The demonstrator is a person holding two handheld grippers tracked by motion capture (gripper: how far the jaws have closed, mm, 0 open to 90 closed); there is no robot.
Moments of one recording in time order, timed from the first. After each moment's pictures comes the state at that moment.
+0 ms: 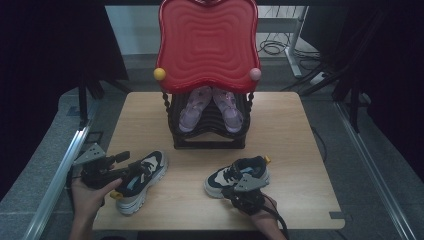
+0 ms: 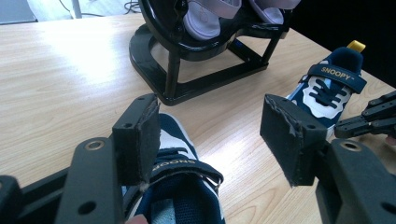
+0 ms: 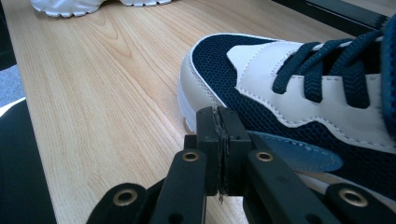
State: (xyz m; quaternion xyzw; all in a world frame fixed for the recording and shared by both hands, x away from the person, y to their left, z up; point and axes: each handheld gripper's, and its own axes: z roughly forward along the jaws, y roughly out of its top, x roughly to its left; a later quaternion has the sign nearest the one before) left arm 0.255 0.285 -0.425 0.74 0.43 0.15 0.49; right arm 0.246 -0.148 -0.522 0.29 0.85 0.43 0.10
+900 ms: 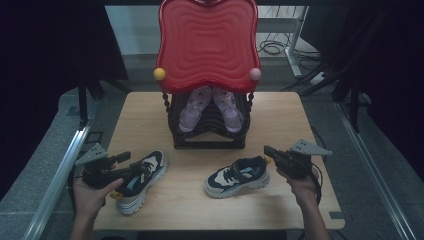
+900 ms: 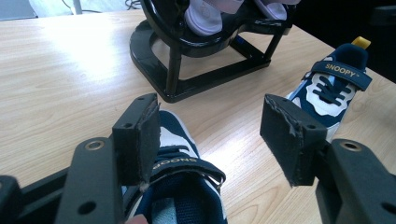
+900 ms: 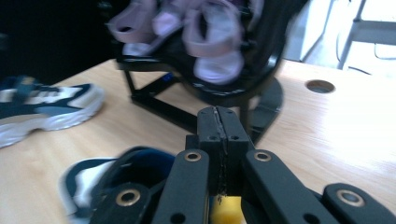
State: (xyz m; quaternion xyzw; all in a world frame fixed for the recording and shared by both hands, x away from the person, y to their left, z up) left arm 0.258 0.283 -0.429 0.75 0.43 0.15 0.49; right arm 0.308 -0.262 -0.442 0.38 0.73 0.53 0.19
